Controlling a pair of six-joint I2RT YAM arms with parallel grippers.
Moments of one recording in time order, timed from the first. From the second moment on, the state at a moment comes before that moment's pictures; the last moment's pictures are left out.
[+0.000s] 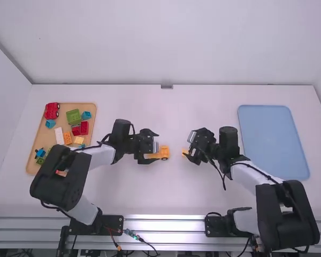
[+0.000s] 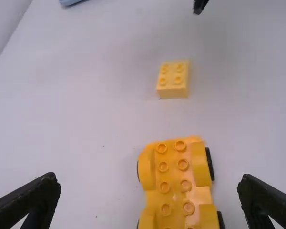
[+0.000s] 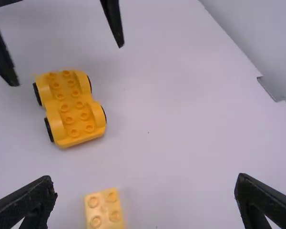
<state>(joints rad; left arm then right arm) -0.25 1.67 0.62 0.25 0.80 1.09 0.17 1.43 0.45 0.29 -0.68 -0.85</state>
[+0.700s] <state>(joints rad) -0.25 1.92 0.80 0.10 0.90 1.06 0.14 1.66 0.47 0.34 -0.79 -0.91</state>
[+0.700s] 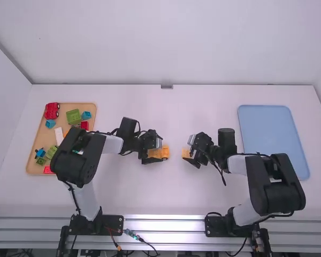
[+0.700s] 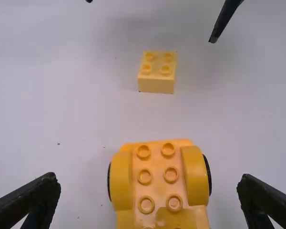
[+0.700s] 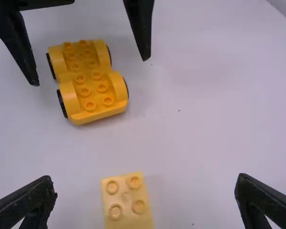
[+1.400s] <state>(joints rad) -0.21 1.94 0.68 0.35 0.90 0.99 0.15 1.83 0.54 0.34 -0.79 -0.96</state>
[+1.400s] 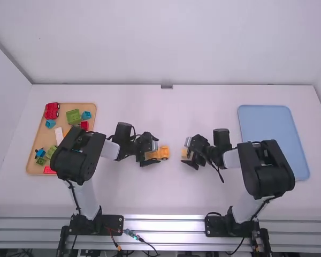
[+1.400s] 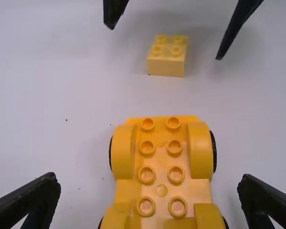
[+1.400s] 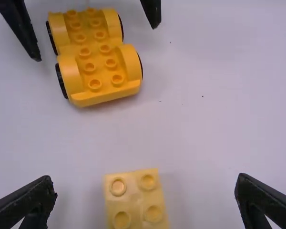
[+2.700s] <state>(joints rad) -0.20 2.10 0.78 0.39 1.02 0.95 0.15 1.83 0.61 0.15 -0.82 -1.10</state>
